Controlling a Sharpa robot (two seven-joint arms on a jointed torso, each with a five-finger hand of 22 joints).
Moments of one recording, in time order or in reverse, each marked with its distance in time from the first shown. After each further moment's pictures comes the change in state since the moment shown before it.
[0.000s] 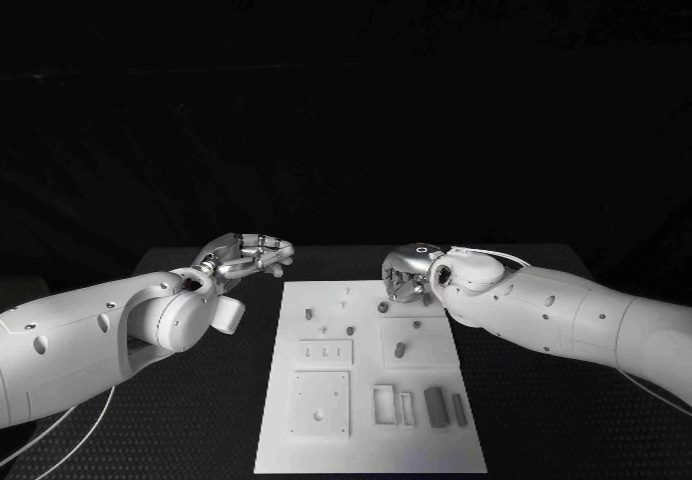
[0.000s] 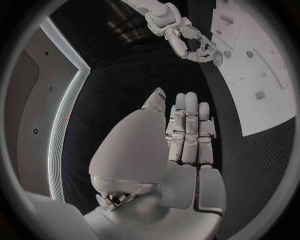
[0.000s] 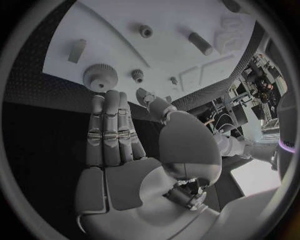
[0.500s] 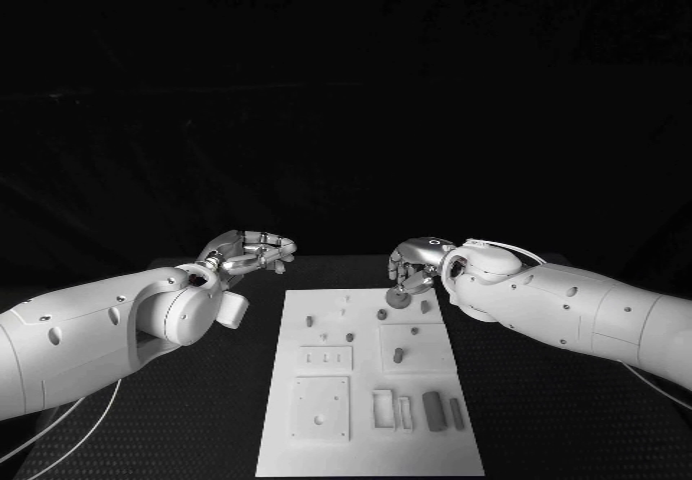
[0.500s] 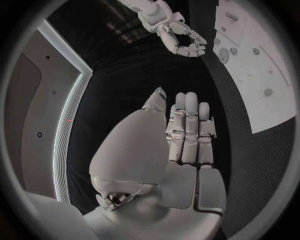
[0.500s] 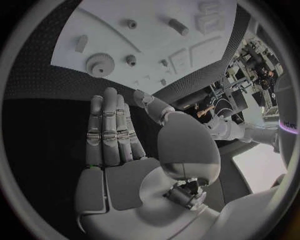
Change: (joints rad) left arm 0.000 0.011 -0.001 -0.036 0.001 -0.005 0.000; left_hand 0.010 -0.002 0.000 0.000 0.004 0.000 0.000 0.000 -0.001 0.003 -0.003 0.012 0.001 0.004 -0.004 0.000 0.001 0.008 0.000 0.007 -0.004 0.004; right arm 0.021 -0.033 0.015 0.031 0.122 0.009 0.035; right_hand 0.011 0.028 -0.016 0.000 0.049 -0.015 0.007 0.019 -0.011 -0.050 0.029 -0.046 -0.192 -0.030 0.023 -0.060 -0.140 0.001 -0.052 0.027 -0.045 -0.048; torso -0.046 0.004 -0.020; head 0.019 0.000
